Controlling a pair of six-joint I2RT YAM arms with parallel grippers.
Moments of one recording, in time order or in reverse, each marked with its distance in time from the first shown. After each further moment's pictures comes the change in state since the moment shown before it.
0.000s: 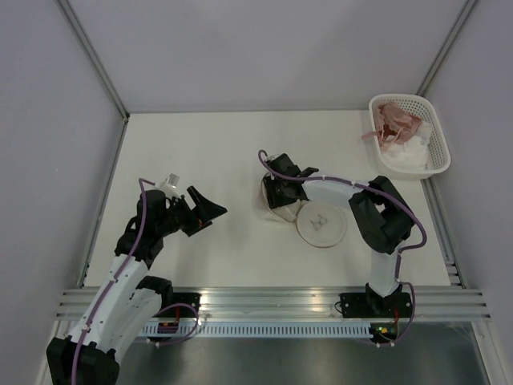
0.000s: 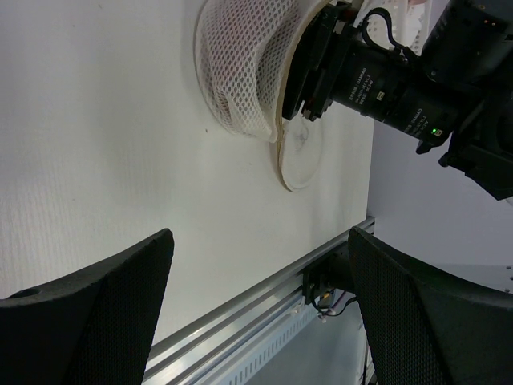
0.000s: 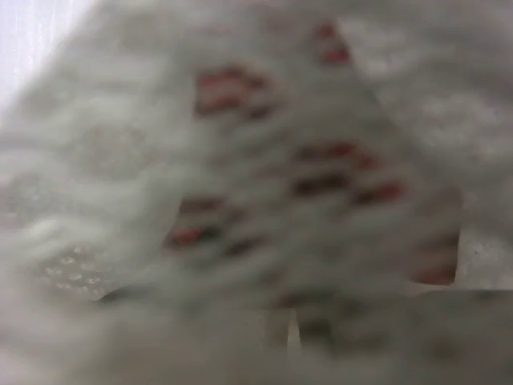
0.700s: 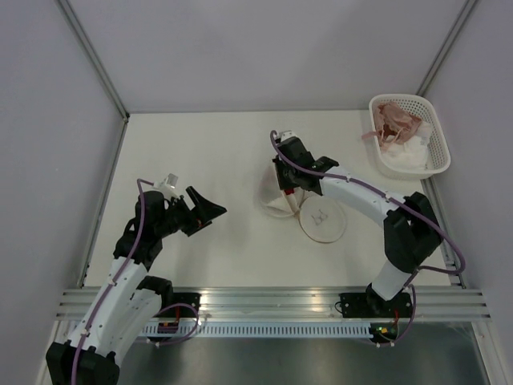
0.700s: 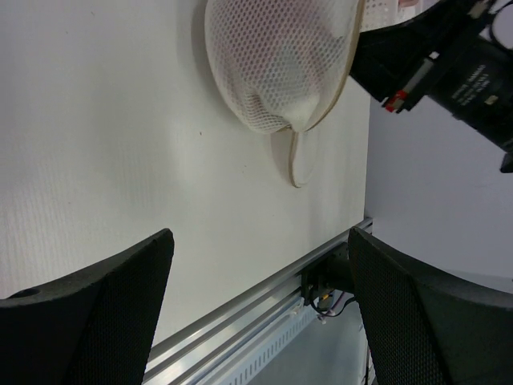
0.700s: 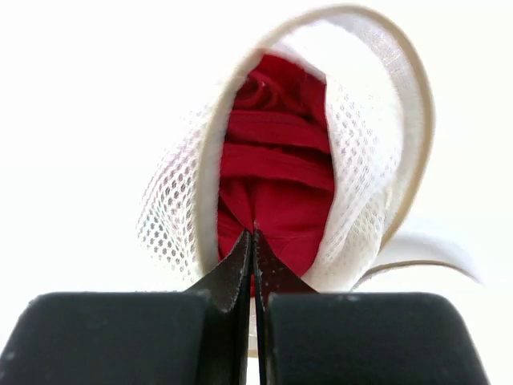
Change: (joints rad) left arm 0.000 -0.027 0.000 -0.001 0.000 0.000; right arm 0.004 -0.184 0.035 -0.086 0.150 -0.005
